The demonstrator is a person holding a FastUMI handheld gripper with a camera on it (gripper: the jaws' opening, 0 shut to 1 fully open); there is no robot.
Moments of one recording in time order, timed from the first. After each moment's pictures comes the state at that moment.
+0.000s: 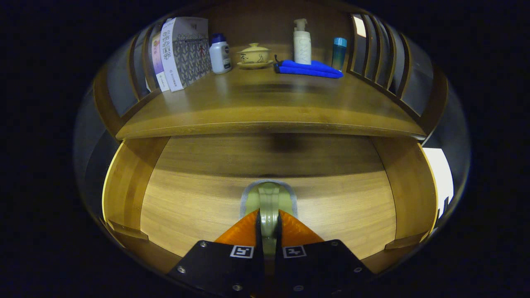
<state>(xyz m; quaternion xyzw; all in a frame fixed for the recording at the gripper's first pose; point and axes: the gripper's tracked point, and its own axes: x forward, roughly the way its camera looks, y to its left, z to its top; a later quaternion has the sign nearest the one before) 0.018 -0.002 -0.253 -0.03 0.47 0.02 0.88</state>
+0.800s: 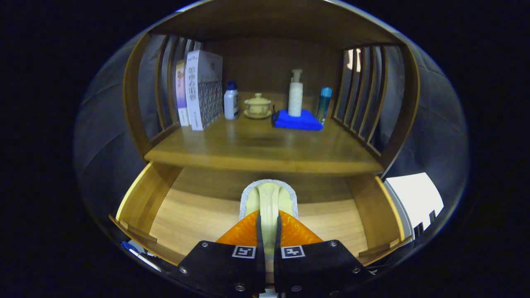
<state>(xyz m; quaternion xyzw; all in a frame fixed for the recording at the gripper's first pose) 0.019 -0.008 -0.141 -0.06 0.32 0.00 0.95</state>
